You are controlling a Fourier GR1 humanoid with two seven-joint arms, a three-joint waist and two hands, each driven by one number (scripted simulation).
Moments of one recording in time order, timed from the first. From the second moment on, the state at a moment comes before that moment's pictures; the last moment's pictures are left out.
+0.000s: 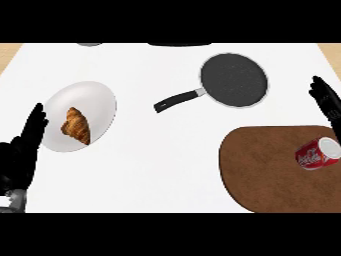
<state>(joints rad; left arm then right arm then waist) -0.01 0.45 -0.15 -1.56 0.12 0.35 0.13 -0.15 -0.53 0.01 -1.46 -0.10 0.10 -0.14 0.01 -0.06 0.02</state>
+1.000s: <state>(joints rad) 0.12 0.22 -0.12 -1.56 0.32 0.34 0.09 0.23 -0.19 -0.04 -1.76 0.44 -0.79 0.14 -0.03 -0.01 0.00</state>
